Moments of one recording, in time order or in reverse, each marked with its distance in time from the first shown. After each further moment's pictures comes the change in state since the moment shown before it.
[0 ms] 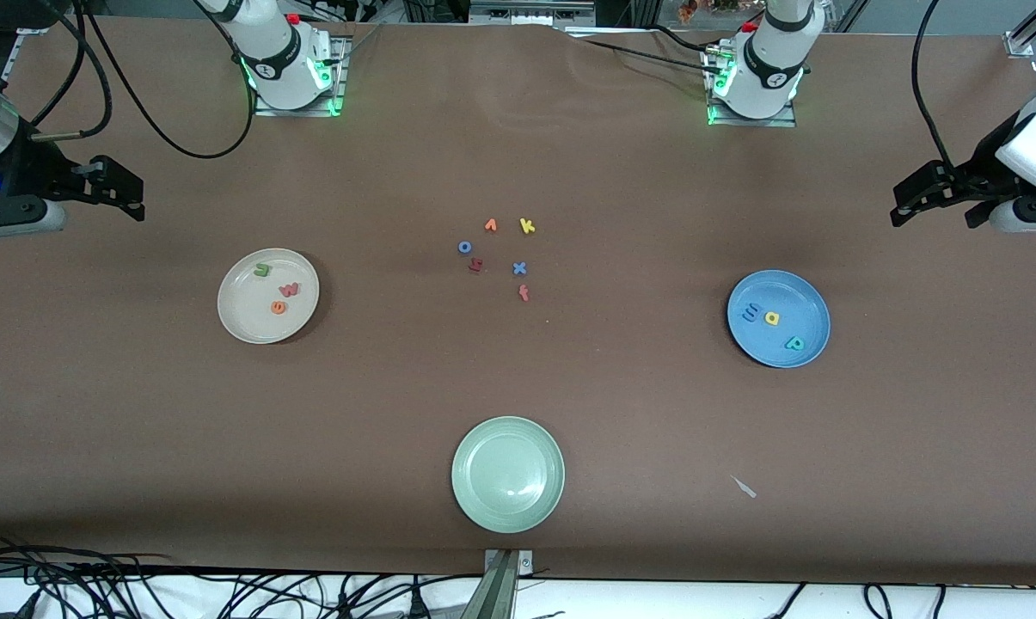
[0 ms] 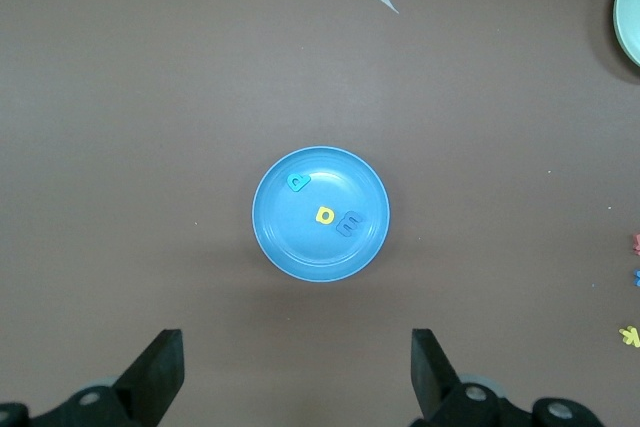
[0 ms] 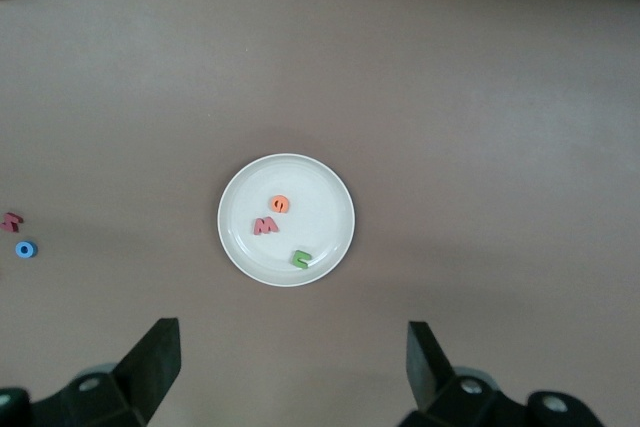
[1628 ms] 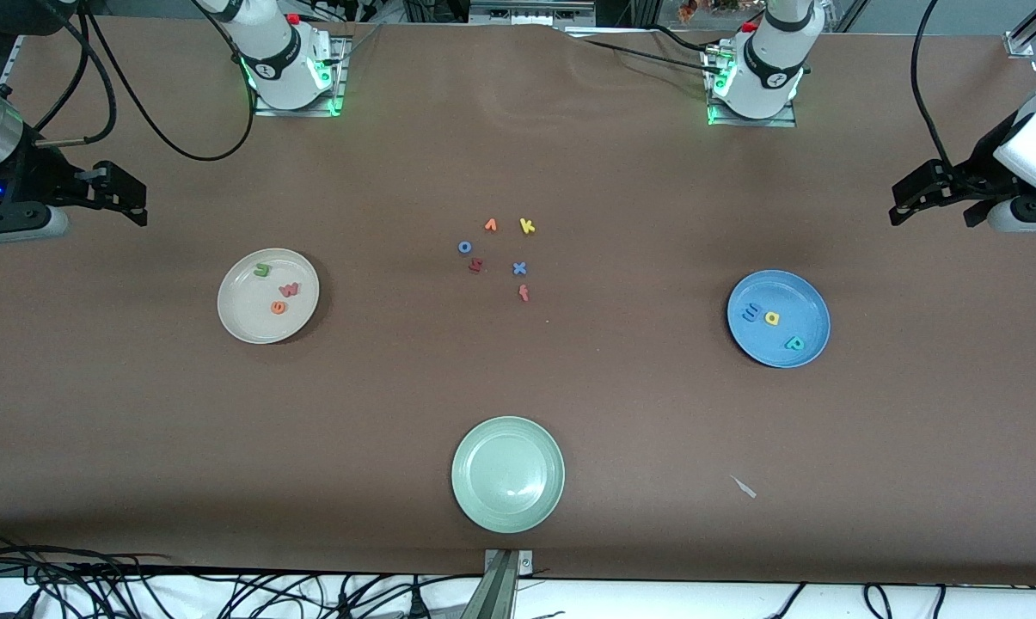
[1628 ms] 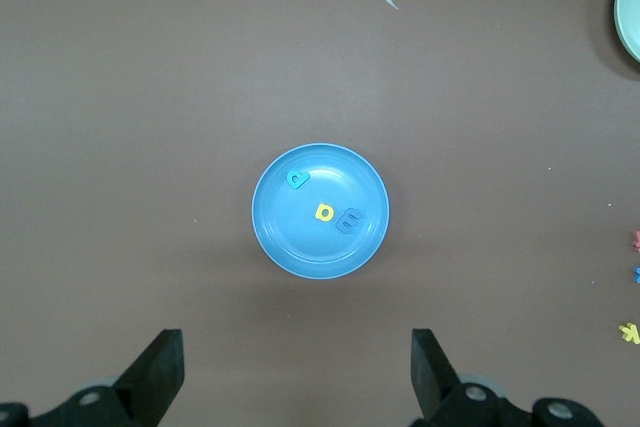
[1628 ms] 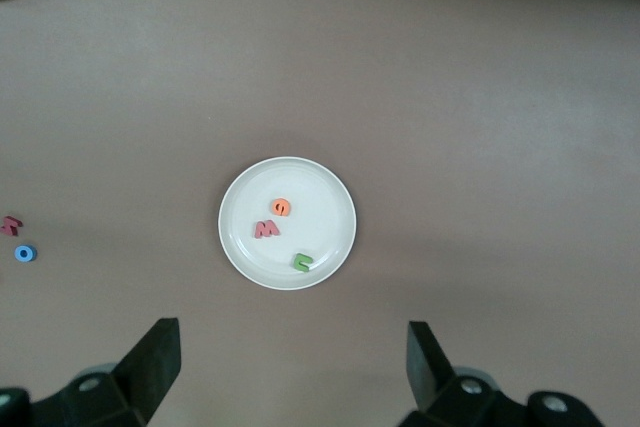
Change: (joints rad) left arm 0.000 0.000 -0.001 0.000 0.000 -0.006 0.000; right arm 0.002 0.019 0.004 0.011 0.000 0.001 0.006
